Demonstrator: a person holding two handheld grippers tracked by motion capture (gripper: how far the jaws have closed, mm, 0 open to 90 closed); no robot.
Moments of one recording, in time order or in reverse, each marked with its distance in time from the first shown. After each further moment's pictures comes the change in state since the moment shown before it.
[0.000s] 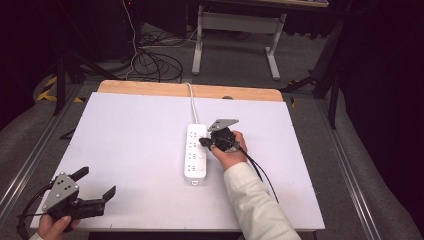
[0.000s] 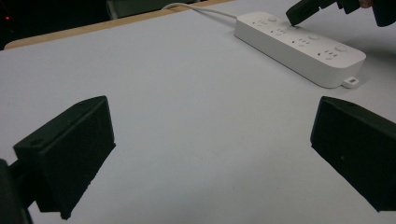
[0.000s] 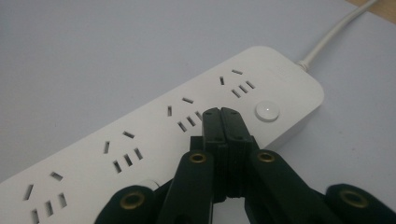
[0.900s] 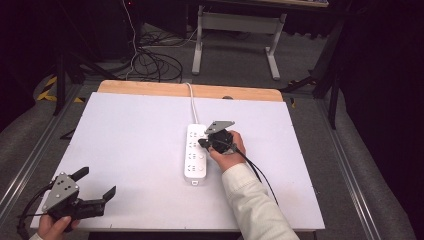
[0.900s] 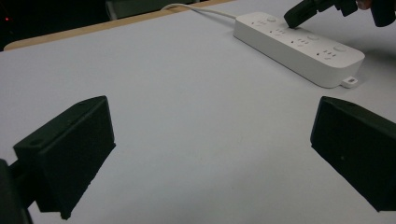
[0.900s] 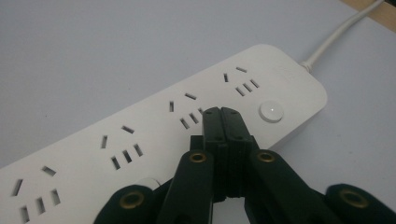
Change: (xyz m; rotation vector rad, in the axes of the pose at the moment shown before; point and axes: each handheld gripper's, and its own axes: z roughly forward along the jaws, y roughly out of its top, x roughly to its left) left arm 0.000 0.000 0.000 0.000 -0.003 0.005; right arm 0.007 0.001 0.003 0.022 -0.034 -0.058
